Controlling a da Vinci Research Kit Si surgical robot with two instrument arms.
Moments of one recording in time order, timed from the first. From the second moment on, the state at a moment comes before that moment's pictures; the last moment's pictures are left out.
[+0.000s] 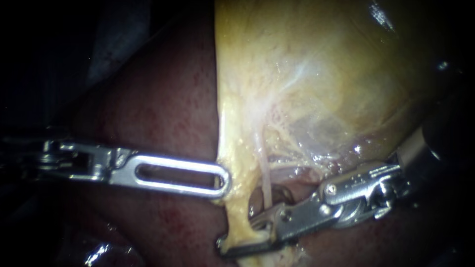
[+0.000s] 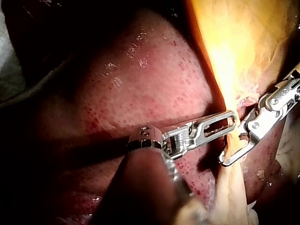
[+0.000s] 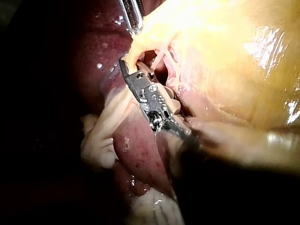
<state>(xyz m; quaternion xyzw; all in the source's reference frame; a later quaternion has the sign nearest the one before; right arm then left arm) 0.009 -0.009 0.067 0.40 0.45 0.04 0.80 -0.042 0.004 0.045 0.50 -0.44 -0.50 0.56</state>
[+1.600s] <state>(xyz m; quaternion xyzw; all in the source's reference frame) 0.007 -0.006 0.065 0.35 0.47 0.04 0.81 -0.042 0.004 0.045 0.50 -0.44 -0.50 0.56</state>
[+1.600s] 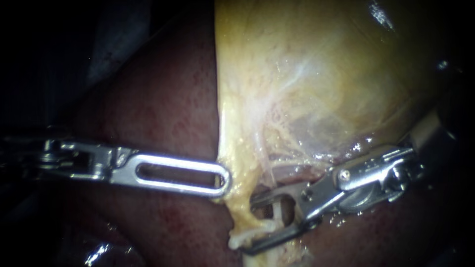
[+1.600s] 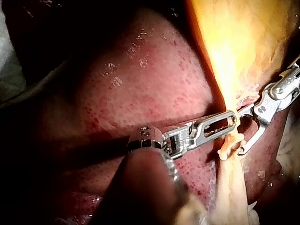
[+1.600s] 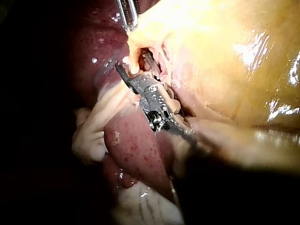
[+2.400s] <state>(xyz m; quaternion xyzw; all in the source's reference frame) -0.003 0.003 0.056 0.30 0.49 0.06 0.81 -0.042 0.004 0.046 0.50 -0.44 -0.50 0.56</state>
